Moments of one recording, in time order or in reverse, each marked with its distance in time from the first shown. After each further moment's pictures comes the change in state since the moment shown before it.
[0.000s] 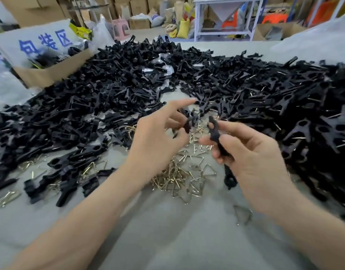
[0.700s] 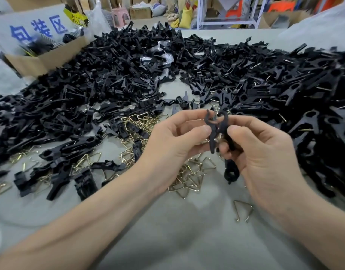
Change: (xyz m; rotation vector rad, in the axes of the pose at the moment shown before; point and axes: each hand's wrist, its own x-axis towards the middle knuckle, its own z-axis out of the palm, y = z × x) left_hand -0.019 0.017 0.028 -0.966 -0.142 -0.367; right_hand -0.001 0.001 -0.006 -0.006 0.095 -0.032
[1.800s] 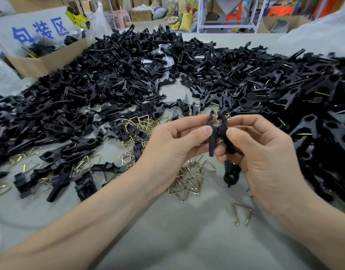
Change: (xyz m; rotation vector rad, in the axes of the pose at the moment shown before) left_hand 0.002 0.002 -0.002 -0.044 -0.003 -0.044; right_hand -0.002 -0.005 -0.003 -0.004 -0.011 -0.047
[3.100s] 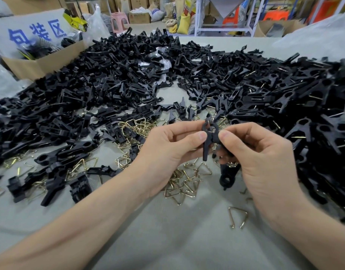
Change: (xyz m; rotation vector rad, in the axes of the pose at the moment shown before) left_hand 0.001 0.002 -0.005 0.099 -0.015 -0.047; right_hand -0.003 0.000 -0.002 -0.246 0.064 -0.101
